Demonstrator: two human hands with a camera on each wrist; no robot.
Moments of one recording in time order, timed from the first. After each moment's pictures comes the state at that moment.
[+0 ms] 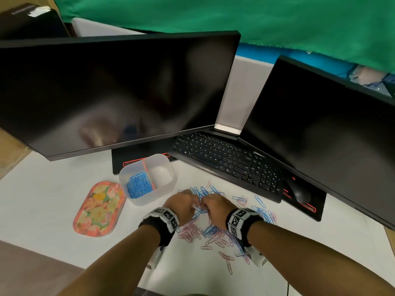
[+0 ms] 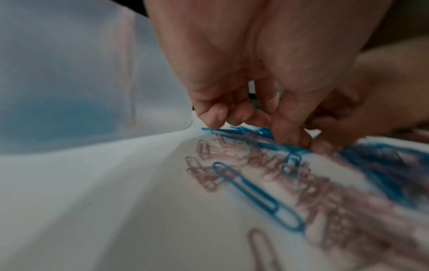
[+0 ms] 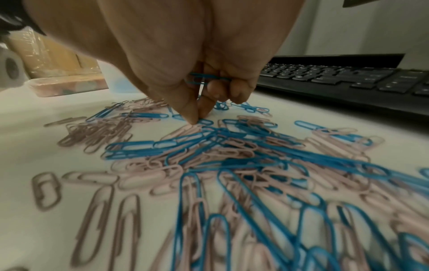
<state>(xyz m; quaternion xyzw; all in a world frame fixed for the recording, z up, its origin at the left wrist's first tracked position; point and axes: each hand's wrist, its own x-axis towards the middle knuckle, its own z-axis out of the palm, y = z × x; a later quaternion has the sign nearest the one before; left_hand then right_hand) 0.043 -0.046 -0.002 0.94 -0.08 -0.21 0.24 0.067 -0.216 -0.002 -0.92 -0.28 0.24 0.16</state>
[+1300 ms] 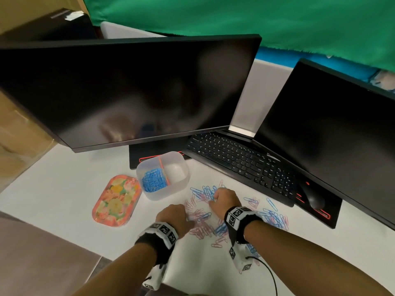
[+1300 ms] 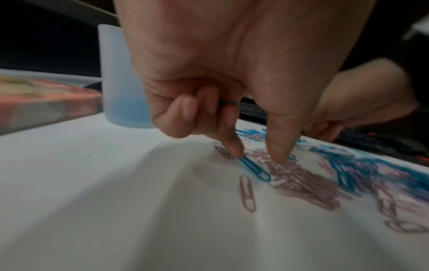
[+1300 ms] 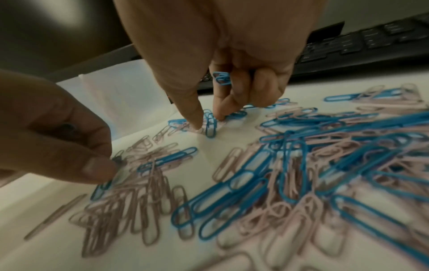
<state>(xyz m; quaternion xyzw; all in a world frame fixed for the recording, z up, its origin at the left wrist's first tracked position) -0.007 -0.021 0.007 0.94 0.11 -0.27 0.17 0.068 -0.178 0.005 -0.95 0.00 0.23 0.21</state>
